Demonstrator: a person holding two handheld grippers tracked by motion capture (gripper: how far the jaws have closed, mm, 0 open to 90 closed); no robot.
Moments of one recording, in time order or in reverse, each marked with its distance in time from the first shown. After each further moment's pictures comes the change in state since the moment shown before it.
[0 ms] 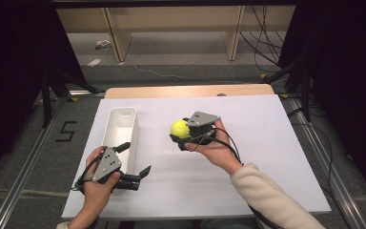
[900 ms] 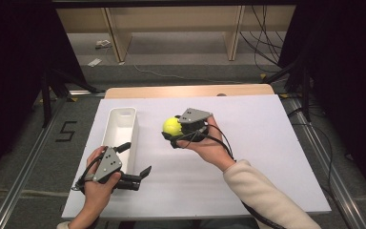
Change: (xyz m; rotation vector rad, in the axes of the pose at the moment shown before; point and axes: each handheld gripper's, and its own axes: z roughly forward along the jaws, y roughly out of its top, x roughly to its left) left arm 0.000 0.000 0.001 0.005 -0.004 0.002; right arm 0.009 0.019 0.012 -0.015 0.027 -0.003
